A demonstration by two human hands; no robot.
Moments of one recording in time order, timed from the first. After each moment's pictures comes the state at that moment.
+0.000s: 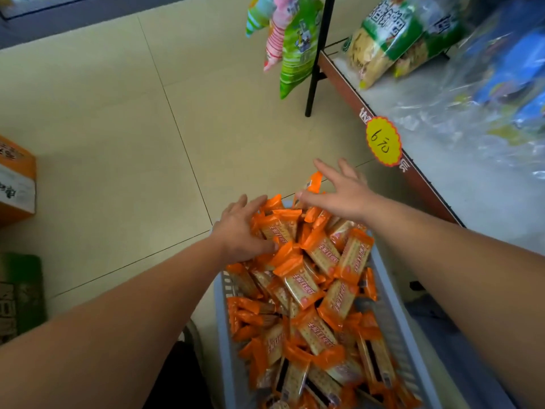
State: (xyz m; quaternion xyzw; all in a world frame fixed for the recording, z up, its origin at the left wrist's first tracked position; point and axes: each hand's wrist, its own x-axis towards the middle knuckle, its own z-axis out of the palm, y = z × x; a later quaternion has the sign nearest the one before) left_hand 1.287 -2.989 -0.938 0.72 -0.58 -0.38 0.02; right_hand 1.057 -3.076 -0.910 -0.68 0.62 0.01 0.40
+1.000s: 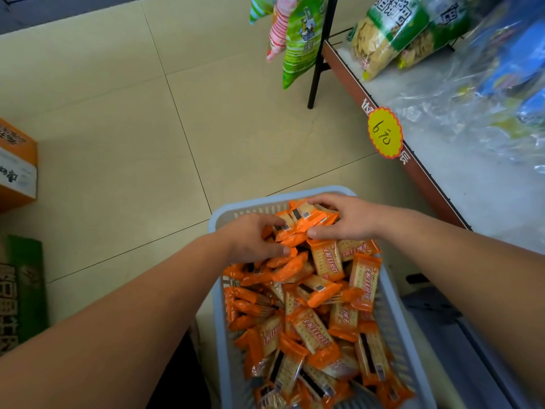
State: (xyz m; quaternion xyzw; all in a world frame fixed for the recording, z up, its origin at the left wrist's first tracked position) left_hand 1.264 -2.976 -0.927 0.65 -0.61 -0.45 -0.03; right_hand 1.025 -3.058 -0.933 -0.74 0.49 0.10 0.45
